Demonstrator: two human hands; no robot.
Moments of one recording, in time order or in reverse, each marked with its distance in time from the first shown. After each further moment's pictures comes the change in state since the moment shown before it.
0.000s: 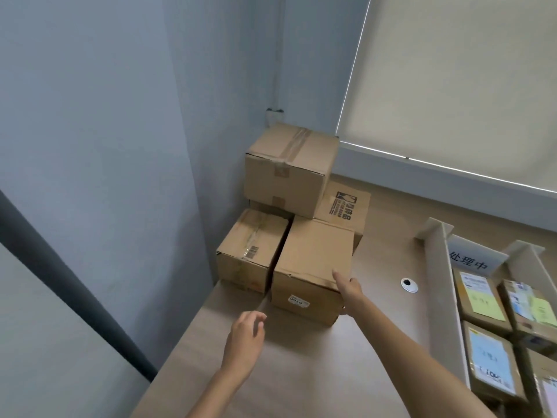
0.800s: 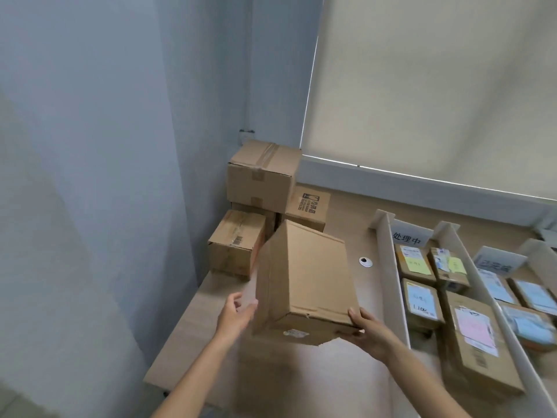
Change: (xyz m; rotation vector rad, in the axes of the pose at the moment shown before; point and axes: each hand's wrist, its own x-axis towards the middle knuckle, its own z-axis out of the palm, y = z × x) left_hand -0.109 0.041 -0.062 -0.379 -0.118 -0.229; right_hand -0.196 0.126 -0.129 0.424 -0.253 -0.075
